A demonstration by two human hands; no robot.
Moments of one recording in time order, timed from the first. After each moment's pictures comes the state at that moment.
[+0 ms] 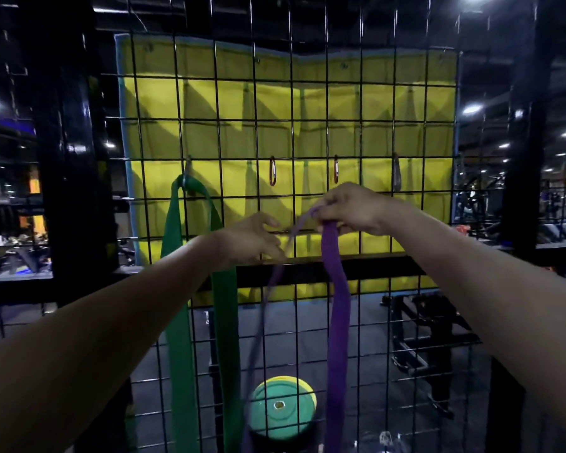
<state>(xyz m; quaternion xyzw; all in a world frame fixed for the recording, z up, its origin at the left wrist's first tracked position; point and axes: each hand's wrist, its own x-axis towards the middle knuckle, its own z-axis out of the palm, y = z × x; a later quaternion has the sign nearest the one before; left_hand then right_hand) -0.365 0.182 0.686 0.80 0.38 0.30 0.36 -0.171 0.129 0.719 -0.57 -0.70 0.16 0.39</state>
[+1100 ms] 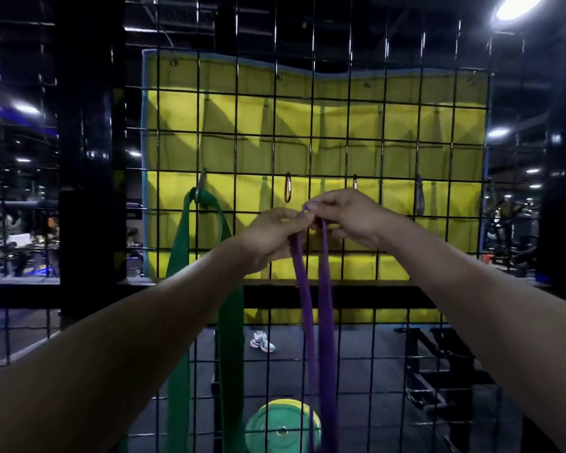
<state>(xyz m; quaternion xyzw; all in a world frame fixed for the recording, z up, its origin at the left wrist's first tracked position) -0.338 0.187 0.700 0.71 0.26 0.45 0.47 -0.187 0.157 0.733 -0.48 -0.70 0.23 0.49</state>
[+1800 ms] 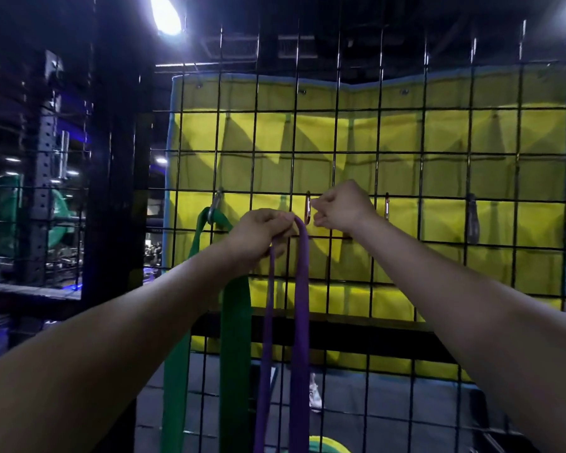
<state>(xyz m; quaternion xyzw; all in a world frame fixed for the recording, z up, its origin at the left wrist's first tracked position) -0.352 0.218 0.724 0.70 0.30 0.54 0.36 -0.199 0.232 0.767 -0.52 -0.69 0.00 0.50</state>
